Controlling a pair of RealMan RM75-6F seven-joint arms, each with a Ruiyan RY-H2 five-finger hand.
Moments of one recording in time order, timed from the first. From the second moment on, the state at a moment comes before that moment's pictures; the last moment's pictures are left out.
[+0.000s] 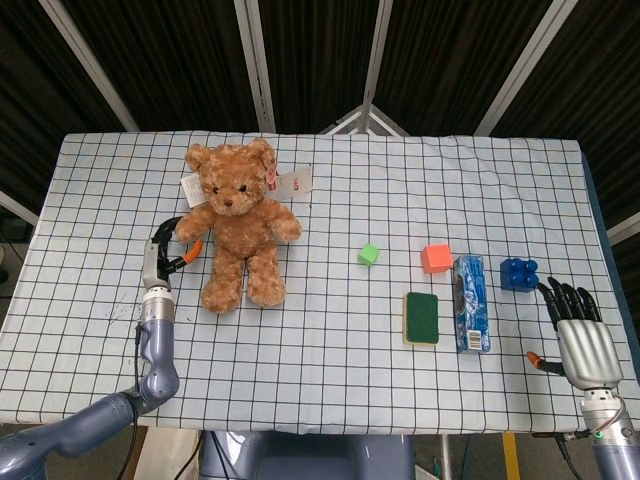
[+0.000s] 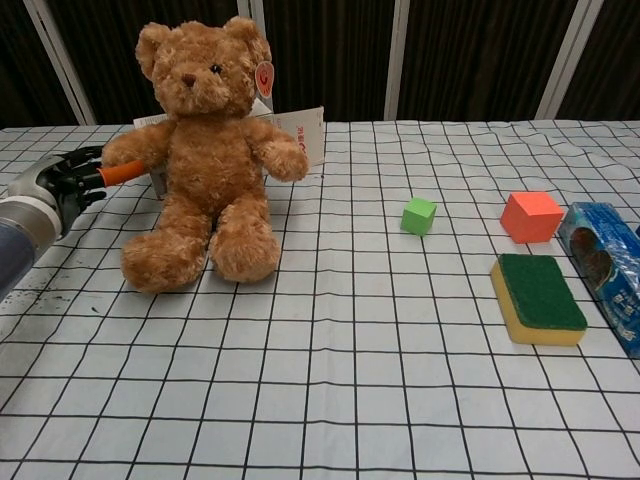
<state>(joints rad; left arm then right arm) -0.61 -1.92 -0.56 -1.03 0.87 1.00 -0.65 0.14 -1.14 0.08 -1.60 -1.41 1.35 -0.10</state>
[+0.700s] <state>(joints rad) -0.63 -1.95 -0.63 -1.04 0.80 1.03 -0.57 0.14 -1.13 0.08 -1.60 -1.40 1.34 -0.08</state>
